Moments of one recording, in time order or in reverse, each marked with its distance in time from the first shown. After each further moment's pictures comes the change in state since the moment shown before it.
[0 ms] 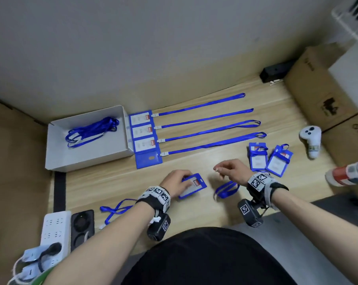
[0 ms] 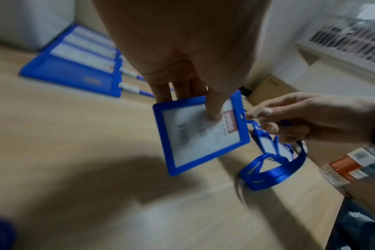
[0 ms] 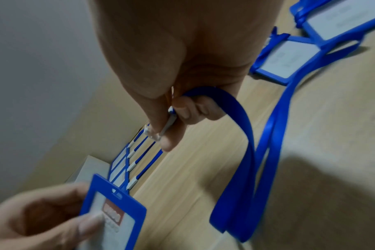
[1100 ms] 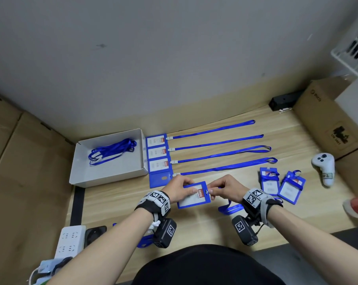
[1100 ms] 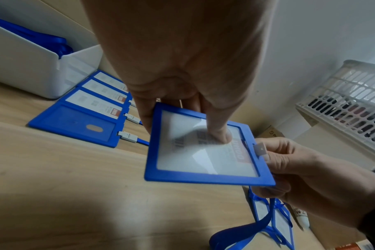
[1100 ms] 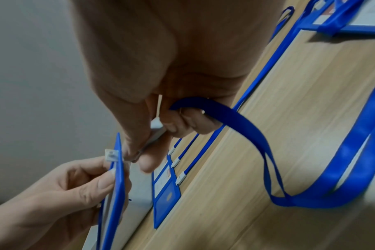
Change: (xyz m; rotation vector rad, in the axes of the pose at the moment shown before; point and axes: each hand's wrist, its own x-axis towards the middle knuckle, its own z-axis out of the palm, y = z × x) left_hand -0.008 0.015 -0.057 -0.192 0.055 -0.109; right_hand 0.012 -0.045 0.024 0.028 -0.214 -0.235
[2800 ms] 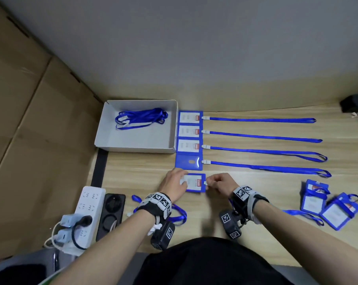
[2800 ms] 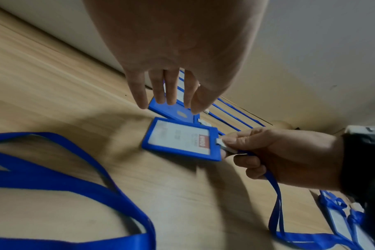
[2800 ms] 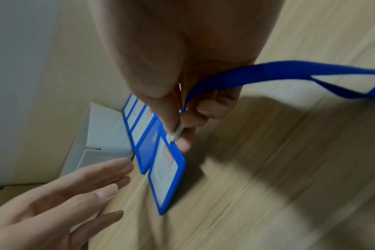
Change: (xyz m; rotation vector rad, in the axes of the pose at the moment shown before) left_hand -0.026 -0.108 -0.020 0.071 0.281 -0.239; right_hand 0.123 0.036 0.094 0.024 0.044 0.390
